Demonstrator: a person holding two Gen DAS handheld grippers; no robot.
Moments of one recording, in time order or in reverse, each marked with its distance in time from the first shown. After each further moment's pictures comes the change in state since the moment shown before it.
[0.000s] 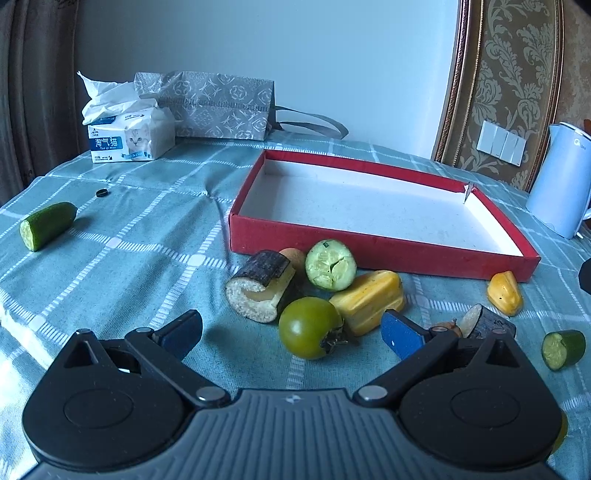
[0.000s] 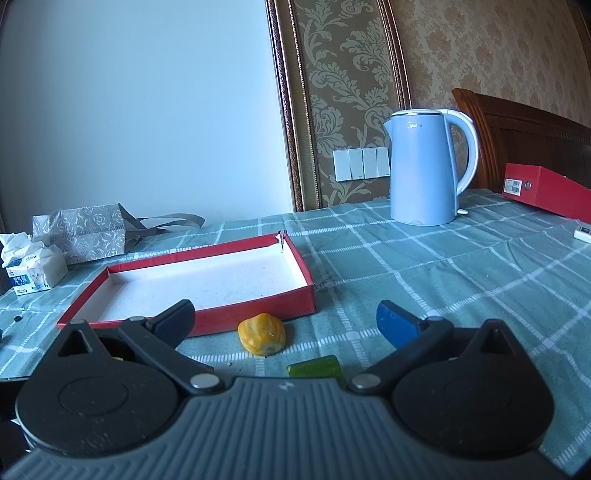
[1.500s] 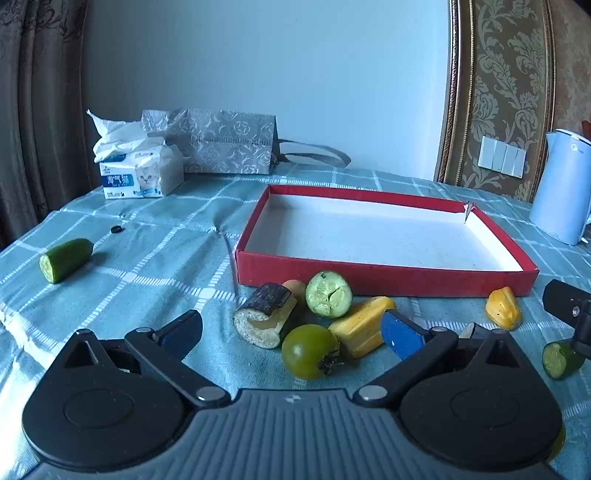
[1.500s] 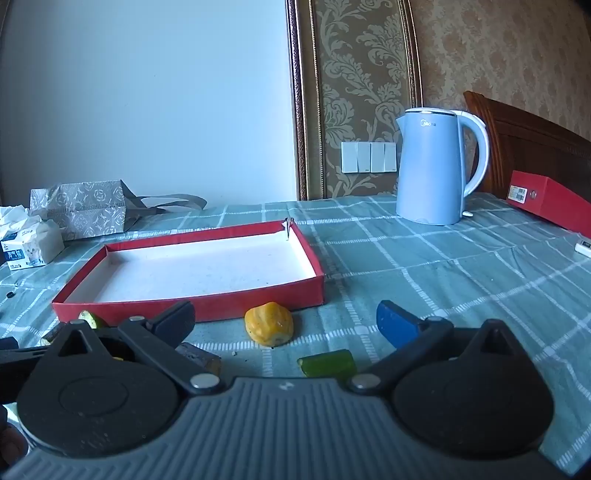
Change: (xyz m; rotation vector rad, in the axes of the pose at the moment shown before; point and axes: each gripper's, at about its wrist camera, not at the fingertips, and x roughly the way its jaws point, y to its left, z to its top) left arm -0.017 -0.010 0.003 0.055 -0.118 0.061; right arm 0.009 0.017 -0.001 -0.070 0.049 -0.016
